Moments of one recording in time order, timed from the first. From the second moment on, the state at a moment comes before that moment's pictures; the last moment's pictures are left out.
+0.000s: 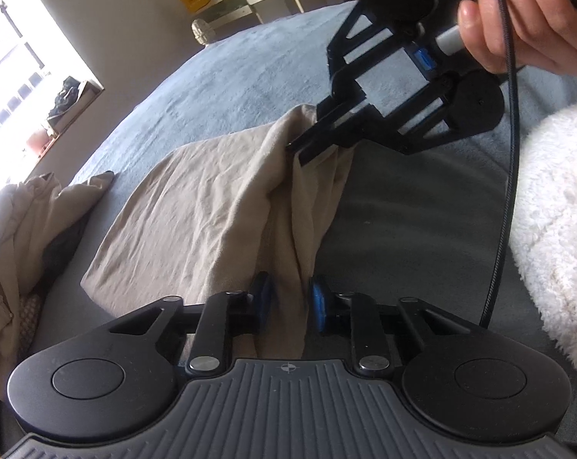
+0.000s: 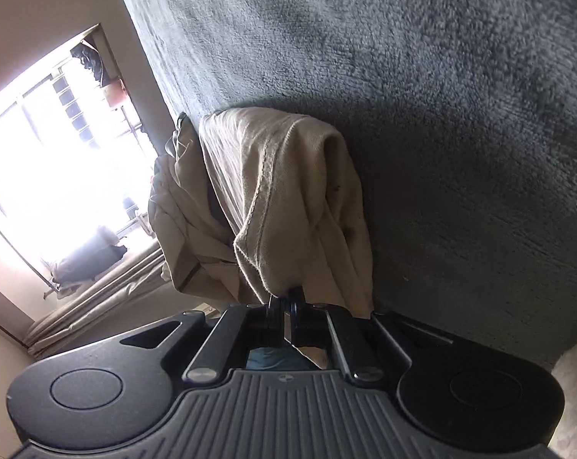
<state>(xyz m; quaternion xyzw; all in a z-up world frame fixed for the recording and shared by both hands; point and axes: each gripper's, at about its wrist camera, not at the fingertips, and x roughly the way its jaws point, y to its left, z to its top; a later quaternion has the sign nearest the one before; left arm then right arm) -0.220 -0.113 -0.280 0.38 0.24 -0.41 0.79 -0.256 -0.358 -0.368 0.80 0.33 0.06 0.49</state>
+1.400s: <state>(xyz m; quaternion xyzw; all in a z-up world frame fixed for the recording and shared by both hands) -0.190 -0.115 -0.238 0.29 0.27 -0.42 0.82 -0.240 -0.359 -0.305 0.59 0.40 0.06 0.70</state>
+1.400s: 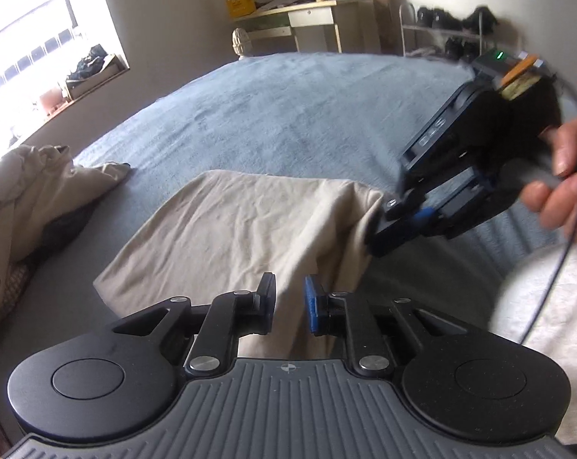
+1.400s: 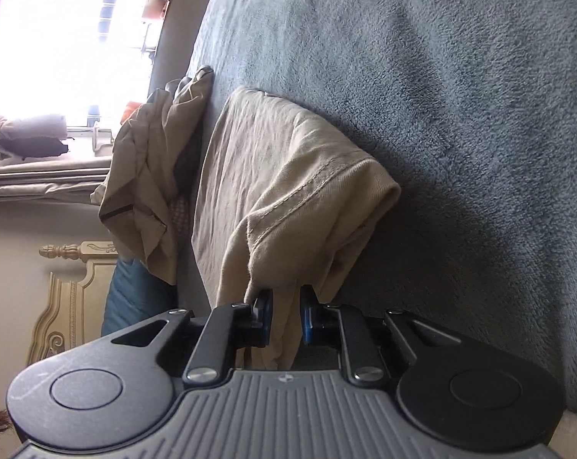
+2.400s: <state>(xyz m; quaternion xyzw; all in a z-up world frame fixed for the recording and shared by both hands) -0.171 -0.141 -0.250 0.21 0.28 -0.41 0.84 -0.209 -0.350 -0.325 0.60 0.37 0.06 0.71</state>
